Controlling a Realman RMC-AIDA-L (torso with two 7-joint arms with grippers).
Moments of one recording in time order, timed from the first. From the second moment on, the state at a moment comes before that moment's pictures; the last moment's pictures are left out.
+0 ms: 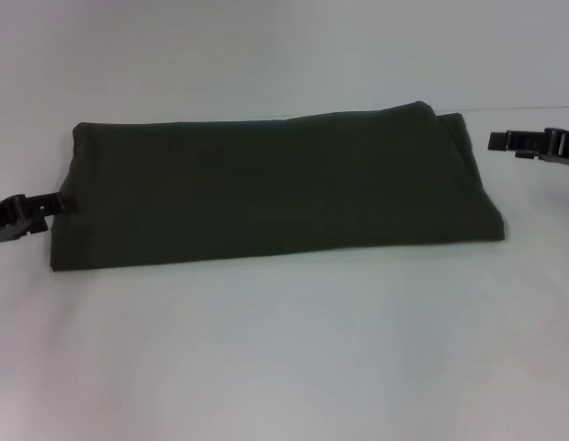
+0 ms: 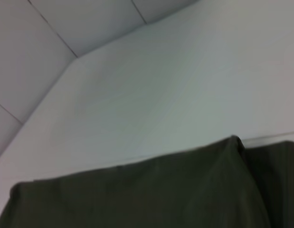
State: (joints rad) left arm -0.59 -1.87 0.55 0.44 2.14 1.14 -2.18; right arm 0.66 1.87 -0.64 -0.51 -2.07 -1.15 2.10
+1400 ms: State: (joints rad) left arm -0.58 -1.90 0.62 0.44 2.14 1.05 -2.18; right arm 0.66 1.87 -0.65 -0.52 -2.13 -1.15 2.12
